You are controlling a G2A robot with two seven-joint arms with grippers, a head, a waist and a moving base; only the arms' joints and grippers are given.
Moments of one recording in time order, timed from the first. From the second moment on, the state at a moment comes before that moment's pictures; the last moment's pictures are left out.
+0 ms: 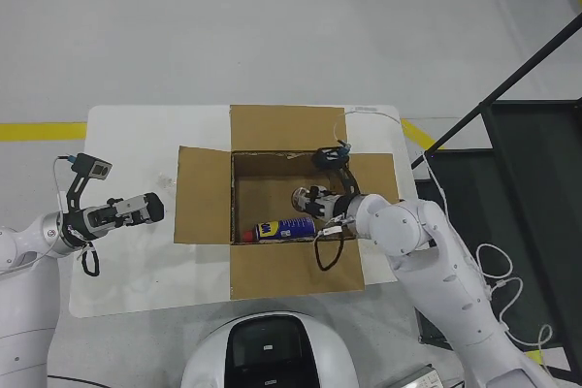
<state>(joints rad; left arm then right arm) 1.19 -1.11 -1.68 -1.41 -0.46 -0.32 -1.50 -1.25 -1.16 1.25 -2.00 -0.70 0.26 1.06</state>
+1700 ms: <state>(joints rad) 1.19 -1.11 -1.68 -1.41 -0.46 -0.32 -1.50 -1.79 -1.12 1.72 -1.78 -0.74 0.21 0.80</state>
